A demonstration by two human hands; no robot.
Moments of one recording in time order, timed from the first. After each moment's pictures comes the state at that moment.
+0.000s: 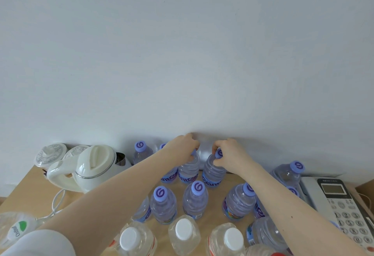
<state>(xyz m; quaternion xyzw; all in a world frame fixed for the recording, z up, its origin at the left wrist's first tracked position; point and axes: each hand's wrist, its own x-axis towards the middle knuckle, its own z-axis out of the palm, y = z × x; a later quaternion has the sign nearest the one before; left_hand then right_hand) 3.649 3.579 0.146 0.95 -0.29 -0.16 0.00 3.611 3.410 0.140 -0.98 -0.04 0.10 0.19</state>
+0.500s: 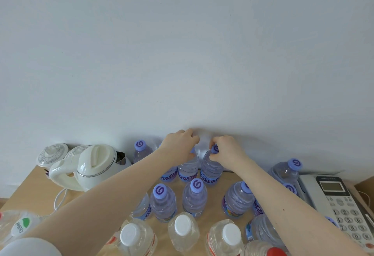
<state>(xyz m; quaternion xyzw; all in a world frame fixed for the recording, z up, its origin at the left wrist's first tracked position) 3.637 3.583 0.153 0.95 -0.30 -0.06 -0.04 3.615 3.416 0.138 -0.97 -0.03 0.07 0.22</state>
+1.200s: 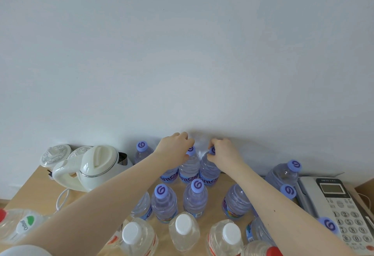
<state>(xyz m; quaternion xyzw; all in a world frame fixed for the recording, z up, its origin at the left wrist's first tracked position) 3.634 3.596 0.148 0.96 -0.28 -0.04 -0.05 3.615 3.425 0.126 -0.97 0.01 0.08 0.21</state>
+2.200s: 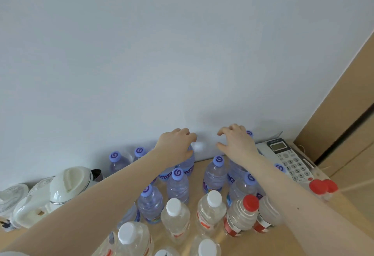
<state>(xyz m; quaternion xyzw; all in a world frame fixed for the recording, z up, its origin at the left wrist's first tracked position) 3.595 3.551 0.184 0.90 -0.44 0.02 -0.01 3.514 3.373 0.180 -0.98 0.14 -0.03 0.12</state>
